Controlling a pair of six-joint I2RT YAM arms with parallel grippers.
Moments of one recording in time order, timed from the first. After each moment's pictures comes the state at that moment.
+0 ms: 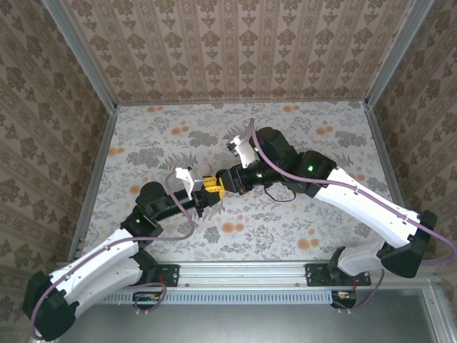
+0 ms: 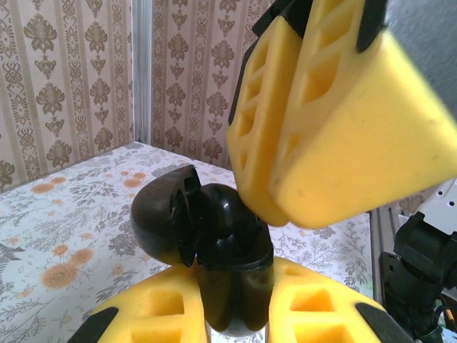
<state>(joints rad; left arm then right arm) -0.76 0.76 0.43 0.36 0.49 -0.15 0.88 1.35 1.47 -0.75 -0.31 0.47</state>
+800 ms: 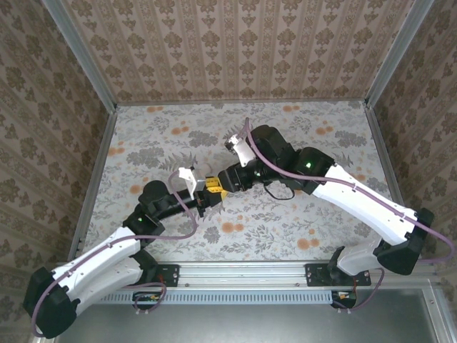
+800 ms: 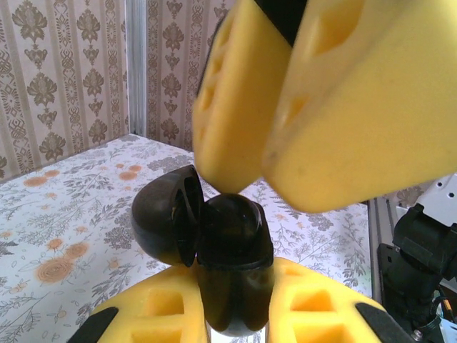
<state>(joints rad) -0.76 0.79 0.43 0.37 0.50 -0.14 0.89 1.40 1.54 -0.83 -0.23 0.38</state>
